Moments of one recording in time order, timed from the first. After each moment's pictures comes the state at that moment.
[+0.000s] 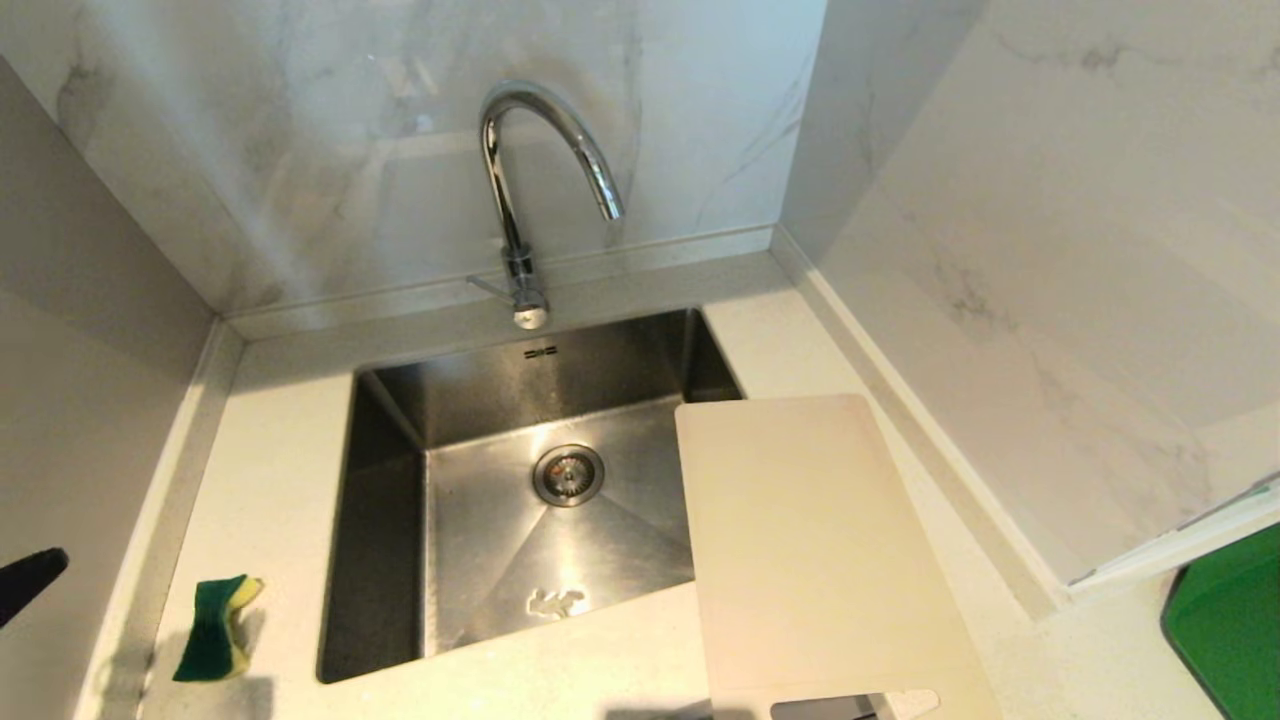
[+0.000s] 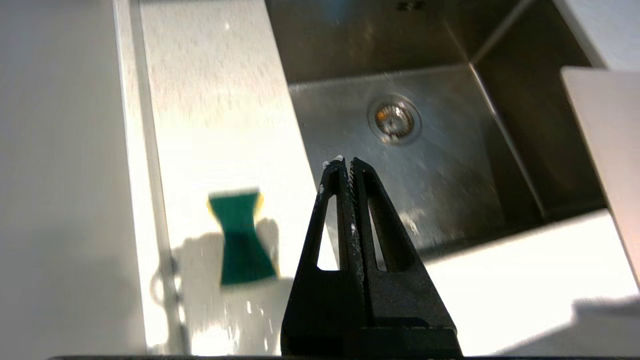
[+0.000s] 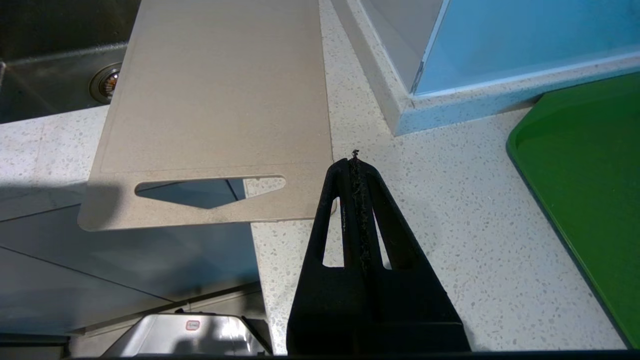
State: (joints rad) left arm 0.12 0.77 -0.21 -0.44 -0.20 -0.15; right arm 0.00 0.00 0.00 0.00 0.01 -0.01
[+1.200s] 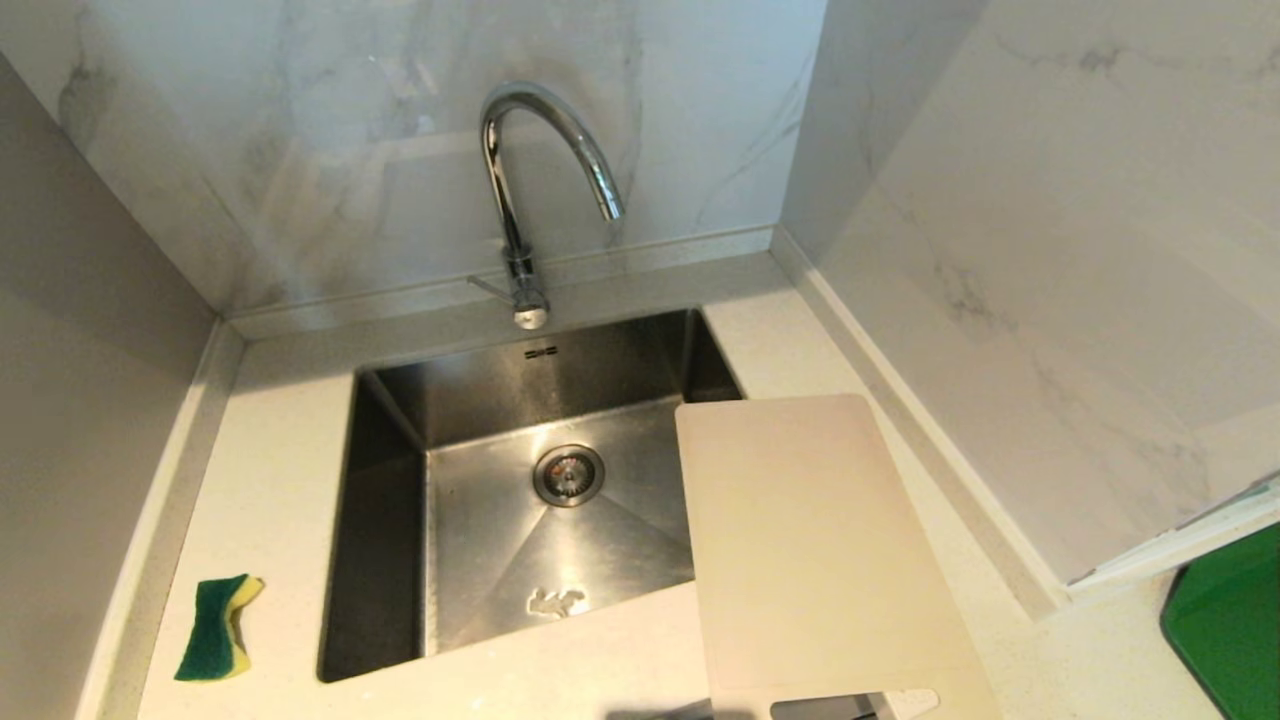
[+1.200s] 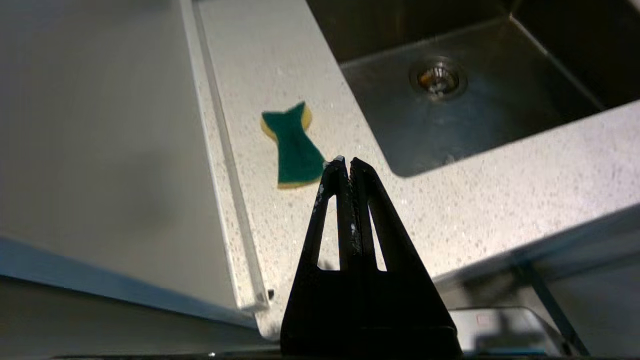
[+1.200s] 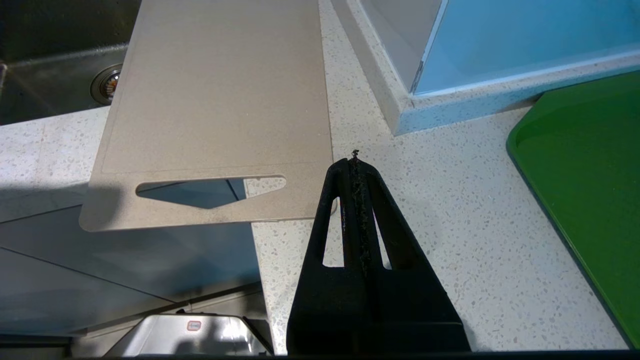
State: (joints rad) left arm 0.00 0.00 0.00 0.01 0.00 0.05; right arm 0.00 0.00 0.00 0.00 0.01 0.00
